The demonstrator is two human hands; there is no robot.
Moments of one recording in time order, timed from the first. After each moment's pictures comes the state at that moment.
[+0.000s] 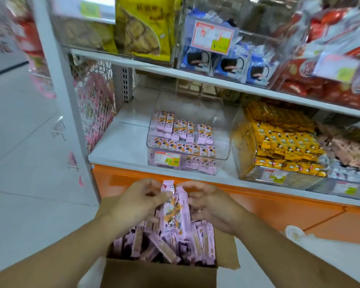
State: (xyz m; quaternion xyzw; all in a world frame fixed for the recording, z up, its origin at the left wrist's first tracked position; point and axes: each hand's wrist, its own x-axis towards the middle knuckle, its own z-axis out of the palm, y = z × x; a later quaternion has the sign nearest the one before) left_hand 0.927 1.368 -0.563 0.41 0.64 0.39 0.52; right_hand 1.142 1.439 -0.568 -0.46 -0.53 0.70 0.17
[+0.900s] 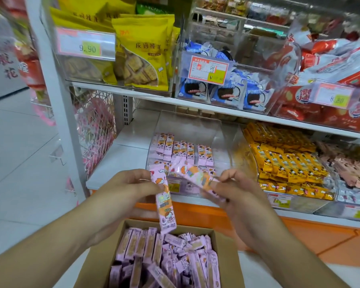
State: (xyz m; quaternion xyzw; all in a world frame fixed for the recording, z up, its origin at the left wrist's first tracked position) left_hand 0.898 1.385 -0.470 0.35 0.55 0.47 0.60; right_hand 1.142 1.439 -0.471 -0.42 -0.46 0.63 0.46
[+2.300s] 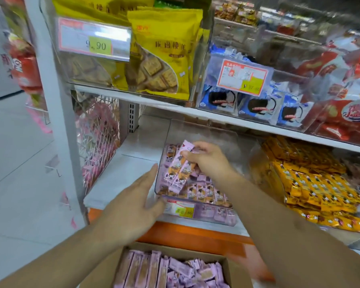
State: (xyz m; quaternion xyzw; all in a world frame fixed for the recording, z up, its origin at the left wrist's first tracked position) left_hand 0.862 1.449 -0.530 0.64 0.66 0.31 0.24; right_hand 1.035 1.616 -0.500 -0.51 -0.64 0.47 0.33
